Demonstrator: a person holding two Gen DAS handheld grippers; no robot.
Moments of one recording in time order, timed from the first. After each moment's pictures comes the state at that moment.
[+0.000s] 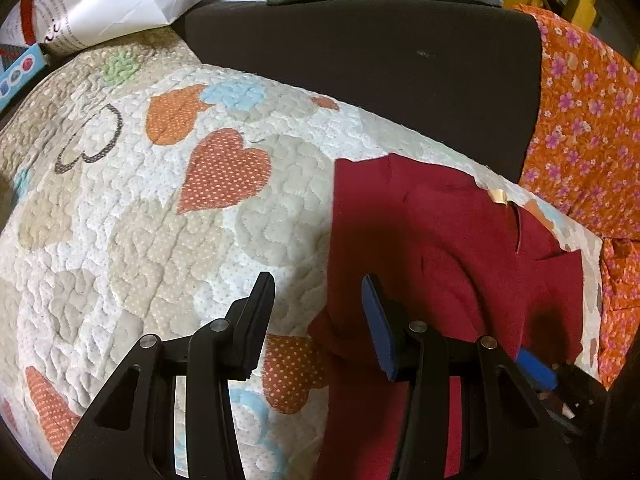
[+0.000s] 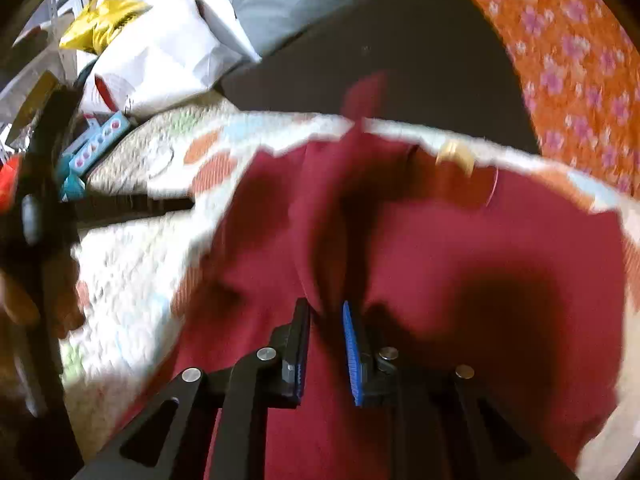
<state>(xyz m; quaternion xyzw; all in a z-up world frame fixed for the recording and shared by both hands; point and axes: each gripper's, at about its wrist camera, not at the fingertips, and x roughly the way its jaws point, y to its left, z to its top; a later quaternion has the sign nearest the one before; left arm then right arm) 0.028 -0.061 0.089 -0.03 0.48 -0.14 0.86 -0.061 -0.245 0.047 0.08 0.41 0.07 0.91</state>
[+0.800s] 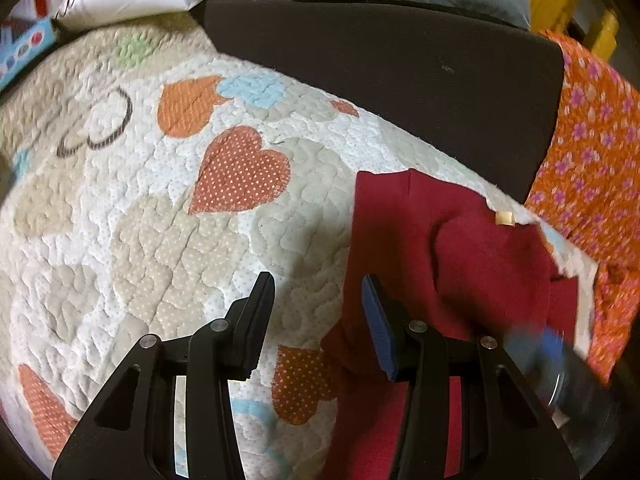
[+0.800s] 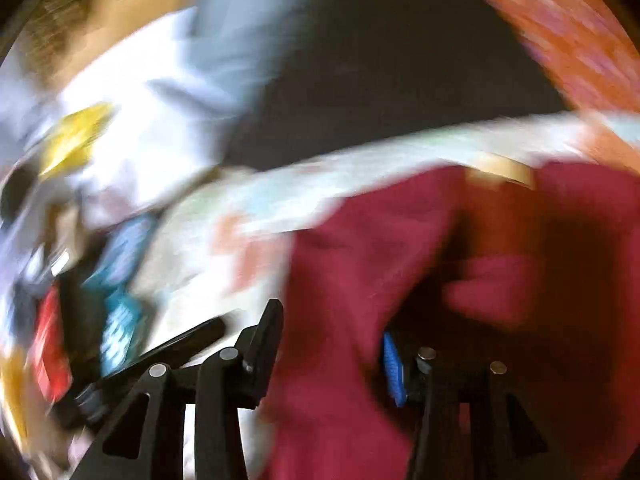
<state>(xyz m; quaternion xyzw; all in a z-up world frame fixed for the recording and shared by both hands) 0.046 -0.035 0.085 -0.09 0.50 -0.13 0.85 0.008 -0.227 0.086 0.21 0.36 0.18 0.89</state>
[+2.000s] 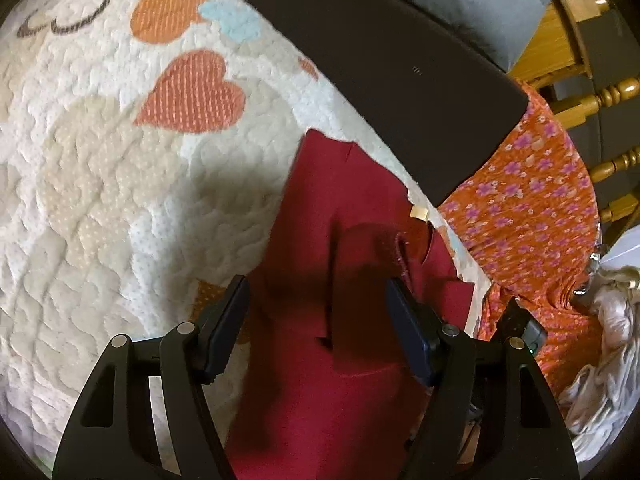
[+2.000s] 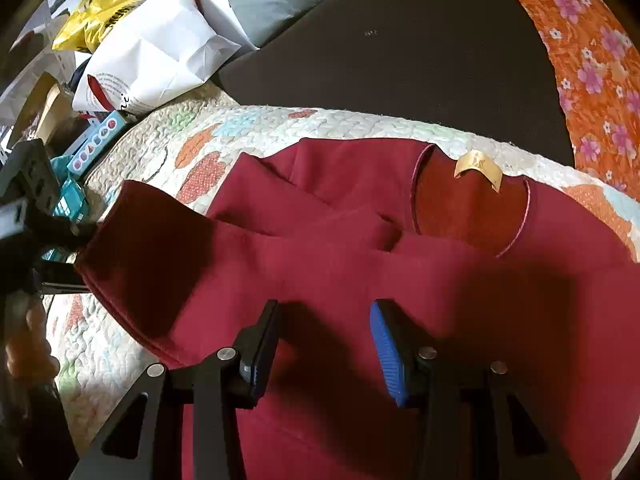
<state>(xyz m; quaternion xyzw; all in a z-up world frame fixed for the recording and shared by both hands) 0.038 -0.012 0.076 -0.26 0.55 -0.24 0.76 0.003 -0.268 0.045 0.09 0.43 0.11 0.89</state>
